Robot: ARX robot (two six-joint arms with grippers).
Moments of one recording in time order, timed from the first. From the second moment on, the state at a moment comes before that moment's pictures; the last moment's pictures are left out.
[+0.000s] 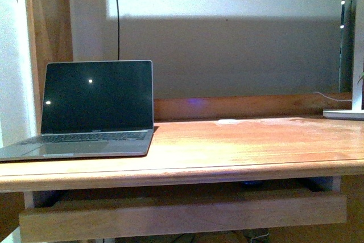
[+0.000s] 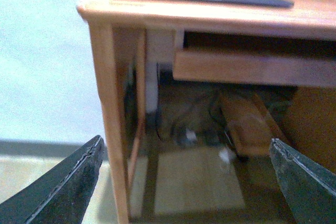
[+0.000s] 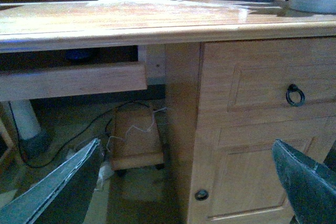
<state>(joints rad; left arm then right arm) -0.01 0.08 0.06 -0.11 0.05 -0.06 0.00 0.00 0.01 -0.01 0.00 0.00</state>
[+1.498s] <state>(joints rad) 0.00 1.90 0.75 0.66 0.40 1.28 0.00 0.00 0.01 -0.01 0.00 0.00</state>
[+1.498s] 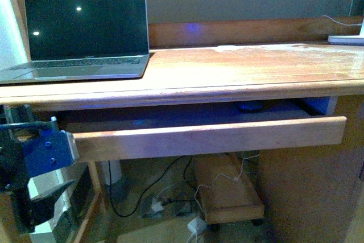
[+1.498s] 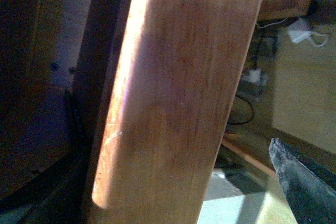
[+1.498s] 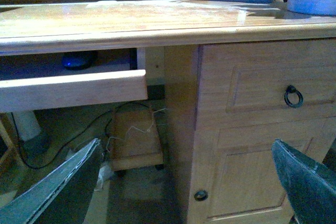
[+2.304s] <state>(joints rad) -0.34 0.40 0.43 -0.07 -0.08 -0.19 0.00 0.00 0.01 -0.01 0.00 0.00</state>
